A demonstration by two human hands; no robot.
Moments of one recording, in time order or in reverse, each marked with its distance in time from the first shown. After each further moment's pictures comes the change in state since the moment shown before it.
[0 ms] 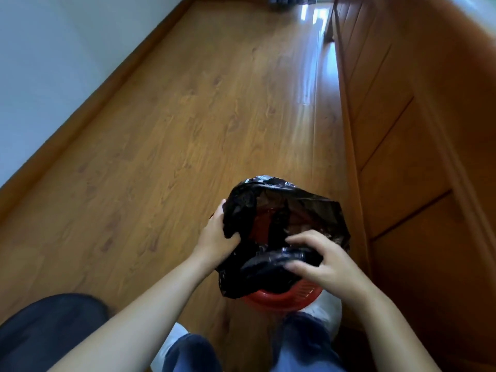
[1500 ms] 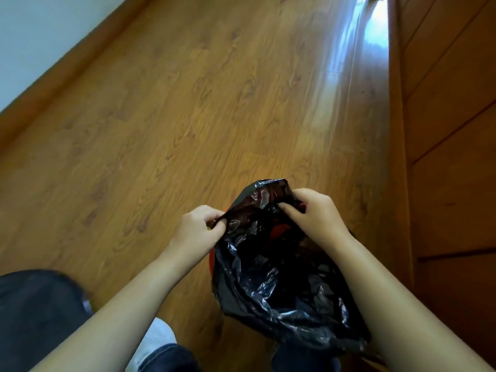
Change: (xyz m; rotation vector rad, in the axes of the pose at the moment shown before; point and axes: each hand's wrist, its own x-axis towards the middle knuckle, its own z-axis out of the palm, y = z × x) left_hand 0.031 -0.057 -0.003 0.129 0.166 0.073; right_hand 0.140 0.063 0.035 -0.355 0.140 -0.089
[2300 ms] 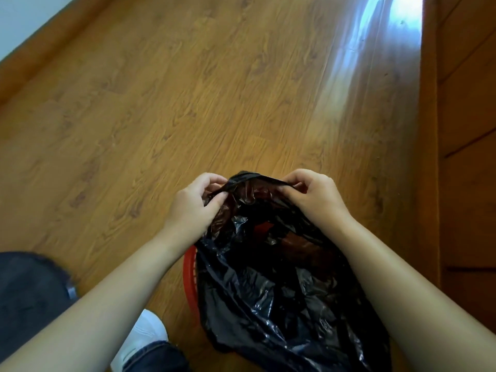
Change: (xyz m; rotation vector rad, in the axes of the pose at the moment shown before) left_hand 0.024 -0.017 0.010 -0.088 0.123 -0.003; right_hand 0.027 0.004 0.022 0.270 -0.085 0.153
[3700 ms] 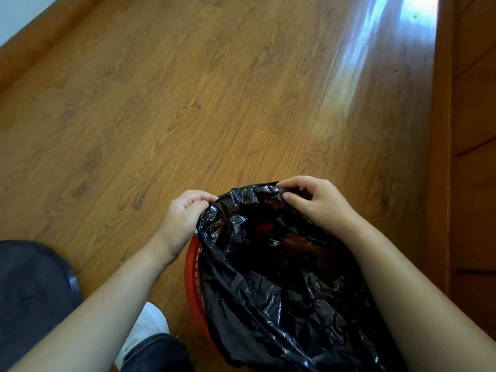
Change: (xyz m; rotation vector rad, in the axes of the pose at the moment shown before) left_hand -0.017 -0.028 -0.005 -0.423 -0.024 -0.345; right_hand -0.007 0.001 -0.002 0.006 -0.235 0.038
